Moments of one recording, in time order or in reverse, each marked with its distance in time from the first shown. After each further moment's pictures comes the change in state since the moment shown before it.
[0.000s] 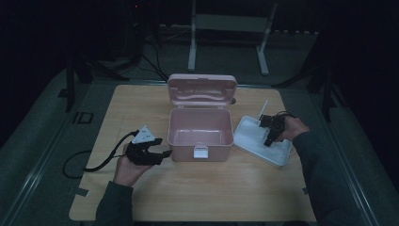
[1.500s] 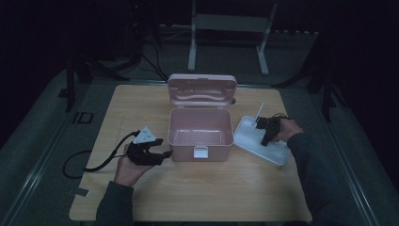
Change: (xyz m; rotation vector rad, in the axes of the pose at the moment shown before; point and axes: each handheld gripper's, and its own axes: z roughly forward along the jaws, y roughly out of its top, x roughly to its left) left arm 0.000 -0.001 0.003 0.006 -0.004 0.001; right arm -0.005 0.010 0.023 -0.008 0.030 -0.006
